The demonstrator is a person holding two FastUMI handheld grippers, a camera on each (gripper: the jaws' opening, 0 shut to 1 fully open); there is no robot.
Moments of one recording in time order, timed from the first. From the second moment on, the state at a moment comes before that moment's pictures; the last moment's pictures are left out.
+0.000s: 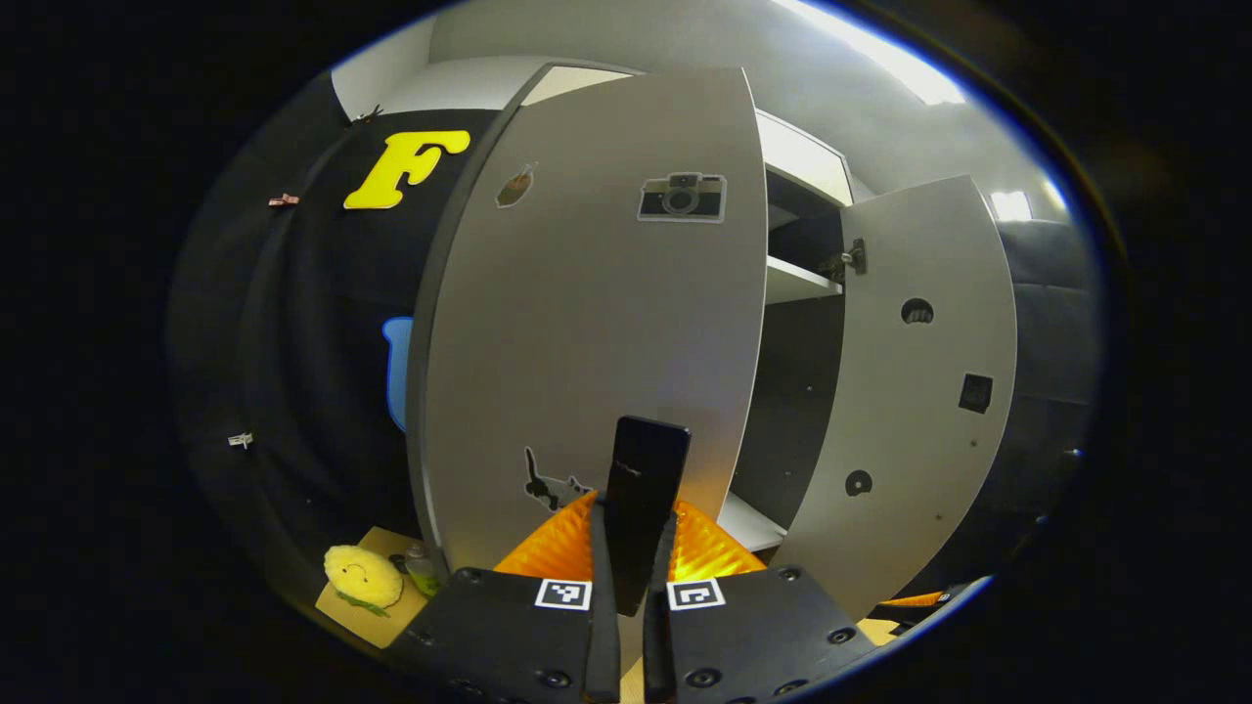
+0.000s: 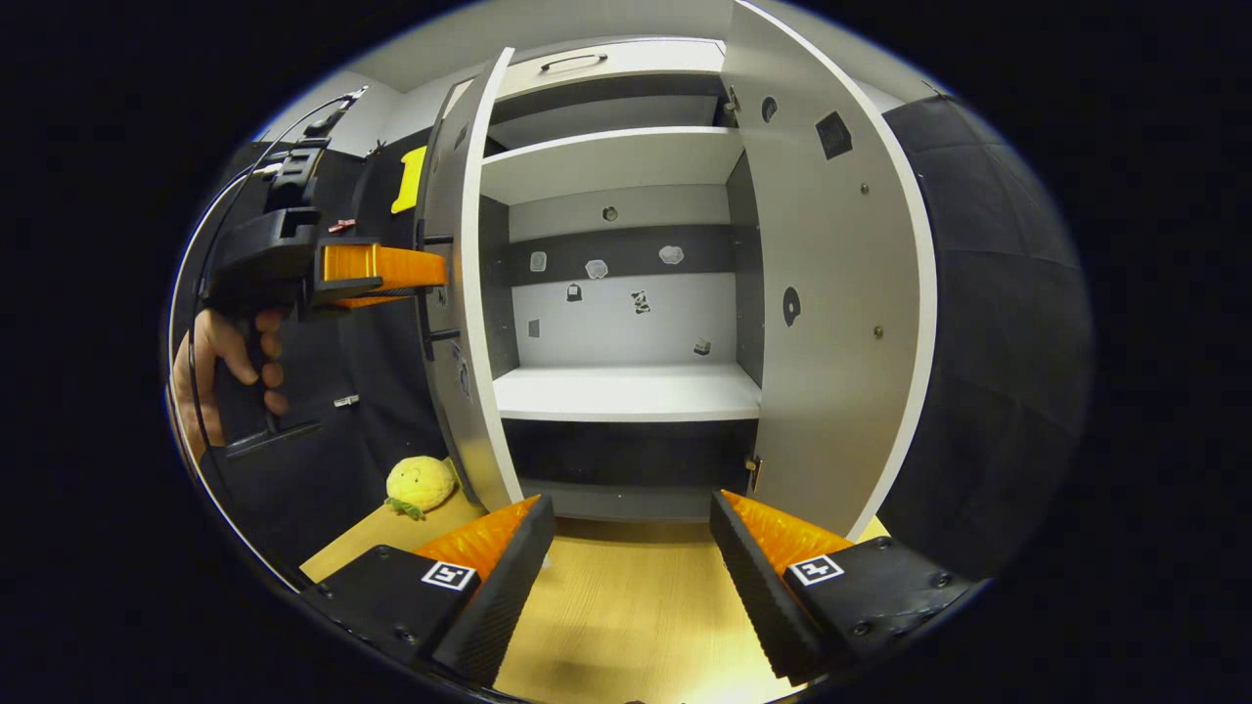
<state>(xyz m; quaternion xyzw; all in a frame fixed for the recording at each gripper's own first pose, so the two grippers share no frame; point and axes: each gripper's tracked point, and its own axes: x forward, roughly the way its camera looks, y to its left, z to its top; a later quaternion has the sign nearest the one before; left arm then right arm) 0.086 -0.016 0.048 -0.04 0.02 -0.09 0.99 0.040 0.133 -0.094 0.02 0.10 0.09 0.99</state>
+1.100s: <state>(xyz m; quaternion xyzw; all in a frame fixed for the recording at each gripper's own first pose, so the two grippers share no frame) 0.019 0.162 0.056 0.02 0.00 -0.01 1.00 0.010 0.153 -0.084 0.02 0.10 0.04 0.99</state>
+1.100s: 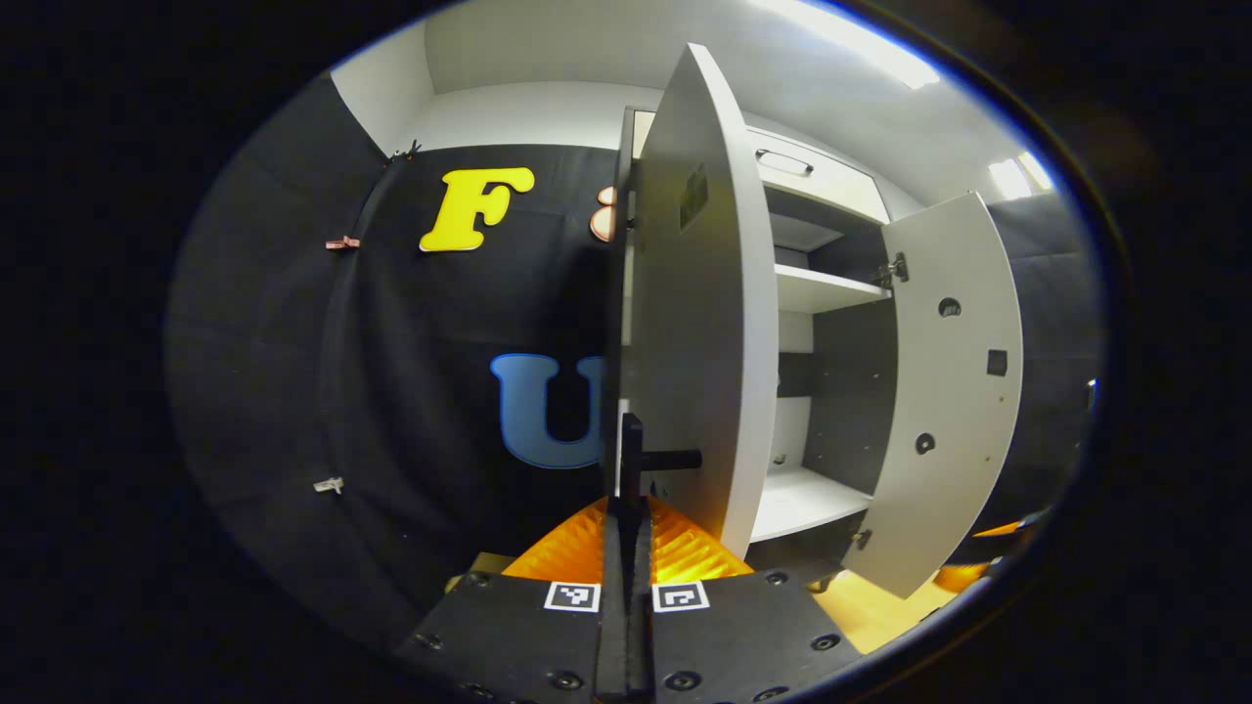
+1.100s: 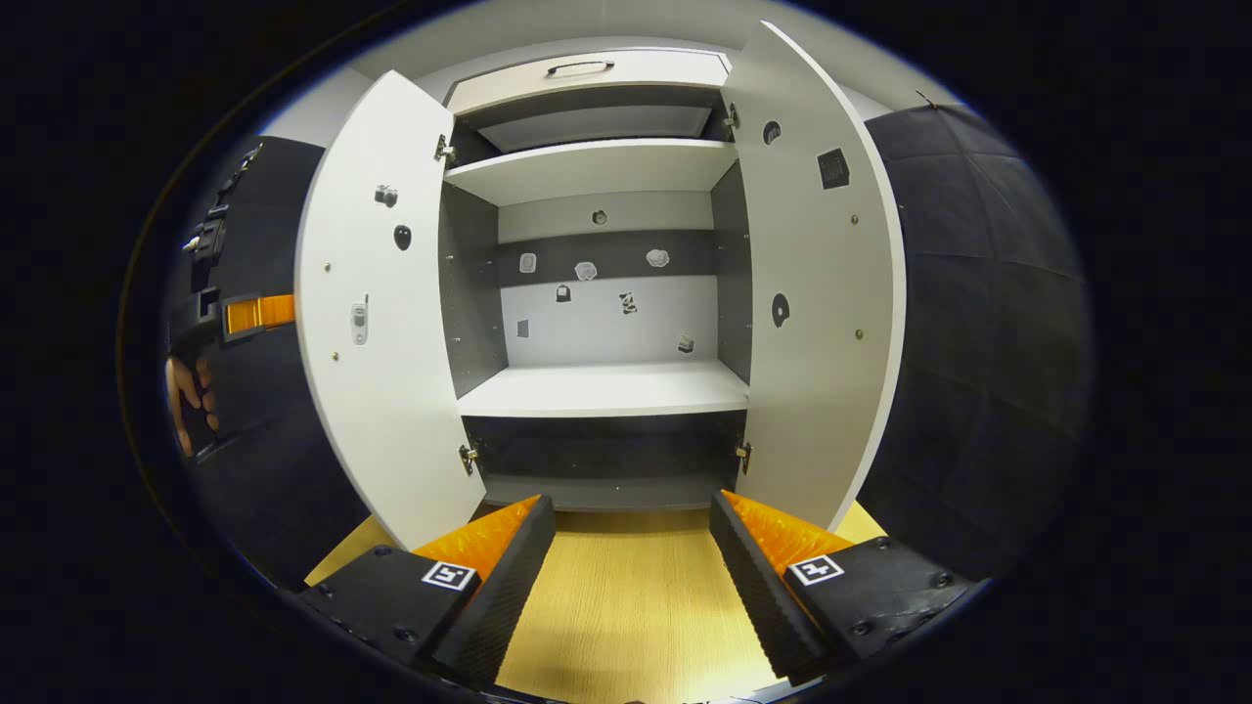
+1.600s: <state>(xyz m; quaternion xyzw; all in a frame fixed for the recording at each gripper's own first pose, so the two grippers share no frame) -0.029 0.149 0.041 -0.04 0.03 0.00 1.00 0.002 0.130 -0.061 0.03 0.08 0.05 1.00</state>
